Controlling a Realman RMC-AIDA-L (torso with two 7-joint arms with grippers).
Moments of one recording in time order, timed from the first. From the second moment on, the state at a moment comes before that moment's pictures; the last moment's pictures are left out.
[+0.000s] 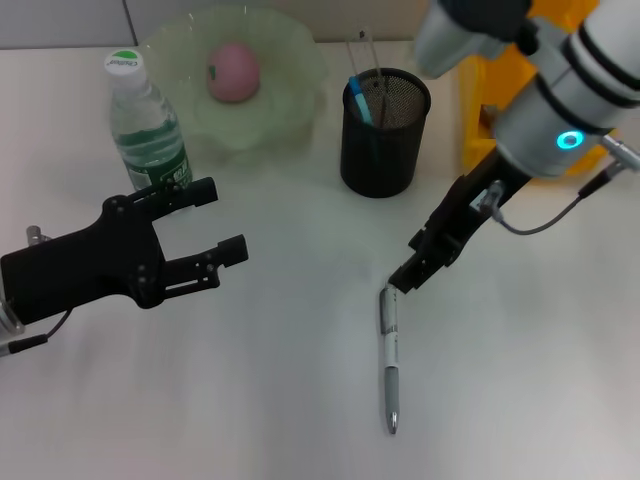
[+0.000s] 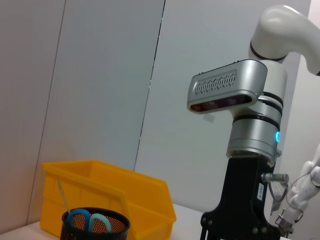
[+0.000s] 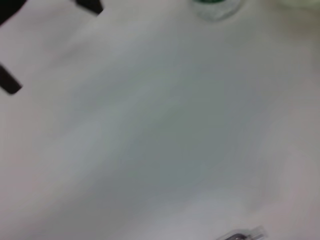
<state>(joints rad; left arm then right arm) -0.41 -2.04 0.61 0.44 1.83 1.75 -1.05 0.92 2.08 -1.30 -0.98 -2.48 -1.64 2.39</state>
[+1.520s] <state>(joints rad) -0.41 -2.06 0.59 0.44 1.82 1.72 -1.06 1.14 2.09 -1.67 -0.72 -2.41 -1.52 2.74</state>
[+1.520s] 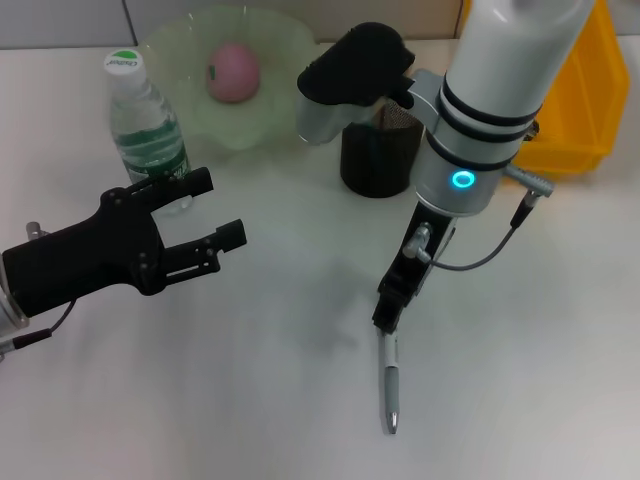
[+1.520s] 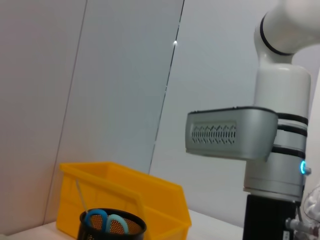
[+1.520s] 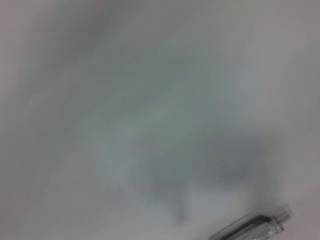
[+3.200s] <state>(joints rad) -0.41 -2.06 0.58 0.44 1.83 1.71 -1.06 1.16 2.09 -1.90 -0.68 -2.27 -1.40 2.82</state>
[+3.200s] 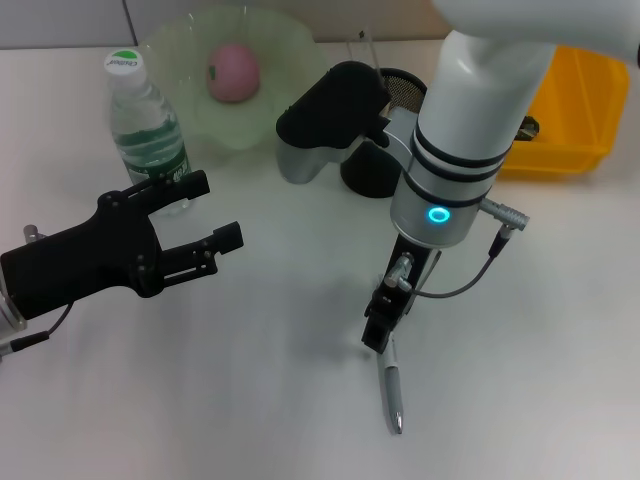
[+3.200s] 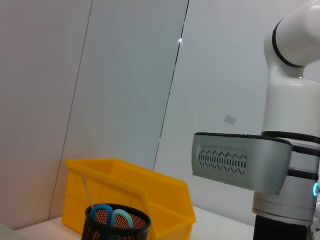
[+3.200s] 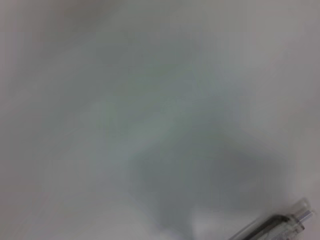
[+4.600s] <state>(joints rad) -0.40 -2.06 0.58 0.44 1.83 1.71 -1.06 1.16 2.09 -1.99 -0.69 -2.24 -1.38 2.82</state>
